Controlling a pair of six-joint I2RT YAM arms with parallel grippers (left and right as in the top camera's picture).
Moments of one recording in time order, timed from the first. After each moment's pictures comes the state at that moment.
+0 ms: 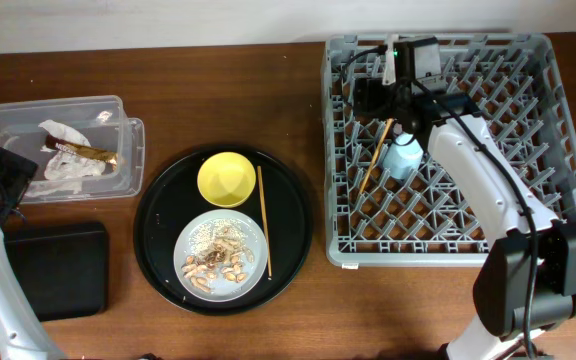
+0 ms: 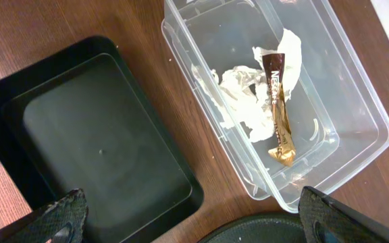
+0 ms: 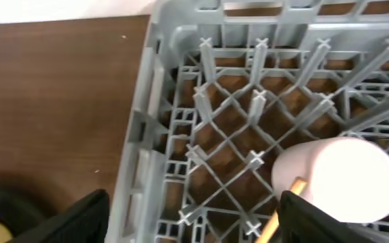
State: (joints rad) left arm 0.58 1.46 1.51 -1.07 -0.11 -0.55; right arm 0.18 1.82 1.52 -0.50 -0.06 0.19
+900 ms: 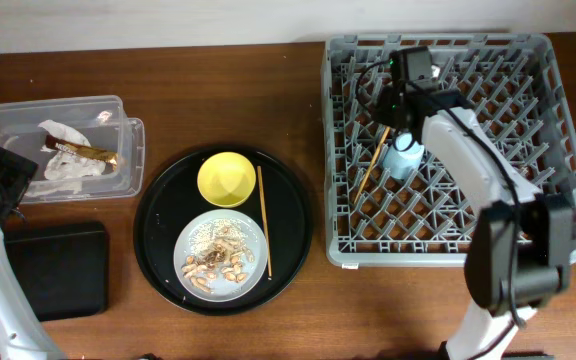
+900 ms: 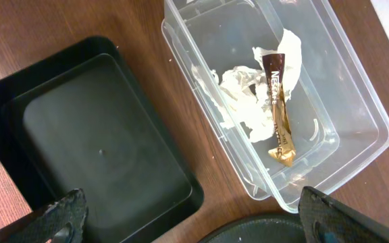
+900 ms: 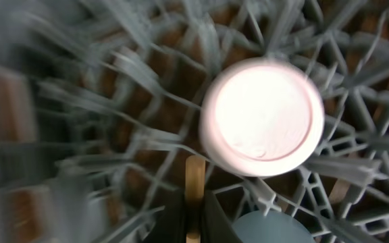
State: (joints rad) left arm 0.58 1.46 1.51 -1.07 -0.11 -0.55; right arm 0.15 1.91 1.55 -0.60 0.14 0.50
